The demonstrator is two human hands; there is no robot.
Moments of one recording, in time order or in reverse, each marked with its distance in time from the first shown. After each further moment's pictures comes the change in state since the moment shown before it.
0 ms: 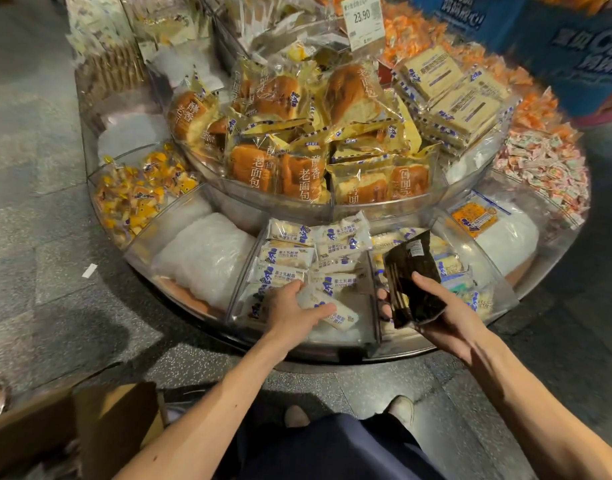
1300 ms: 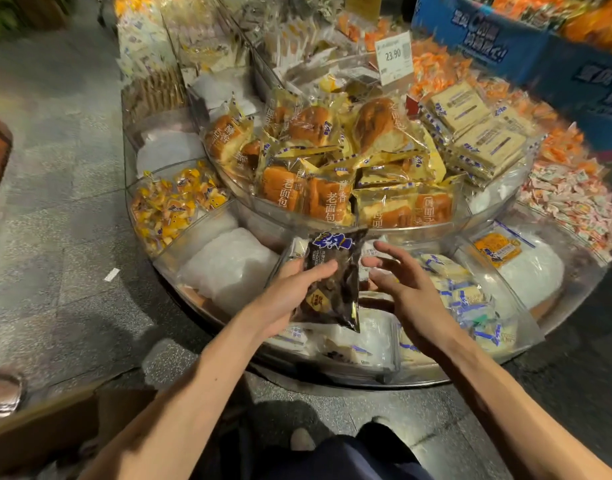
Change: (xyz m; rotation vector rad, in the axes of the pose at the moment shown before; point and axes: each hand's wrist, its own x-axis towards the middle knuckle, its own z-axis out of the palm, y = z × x) left_hand 0.018 0.058 -0.059 -0.443 -0.264 -0.018; right_hand 0.022 0.005 0.109 -0.549 0.110 -0.384
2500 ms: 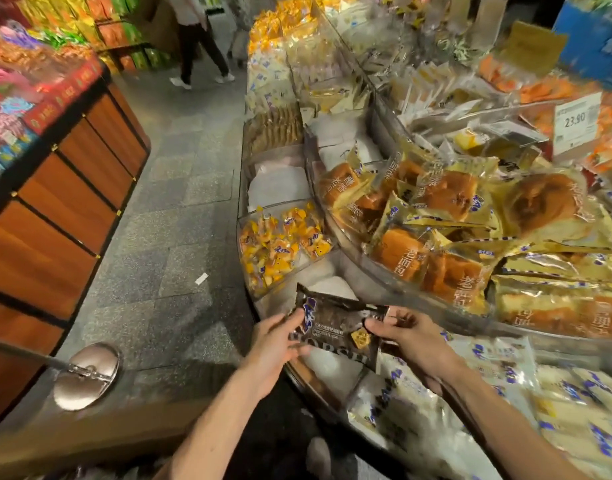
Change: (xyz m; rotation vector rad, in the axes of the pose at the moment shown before) left_hand -0.027 0.015 -0.182 -0.337 0.602 -0.043; right_hand 0.124 0.029 0.143 -0.220 -0.279 0.278
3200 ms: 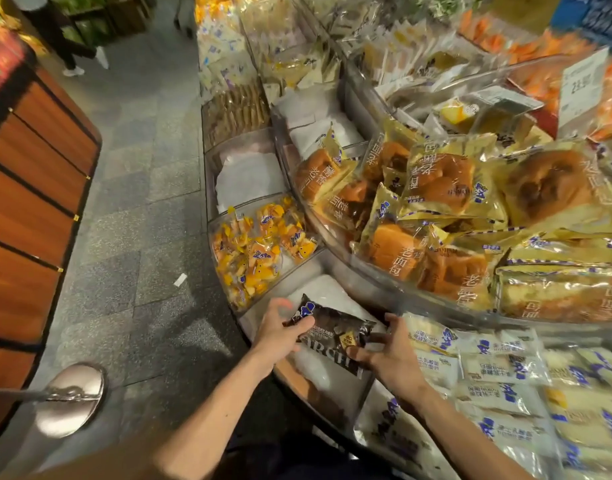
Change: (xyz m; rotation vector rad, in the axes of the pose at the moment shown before) left_hand 0.090 0.009 0.011 0.668 -0.052 0.109; right_hand 0.036 0.040 0.032 -0.121 0.292 0.076
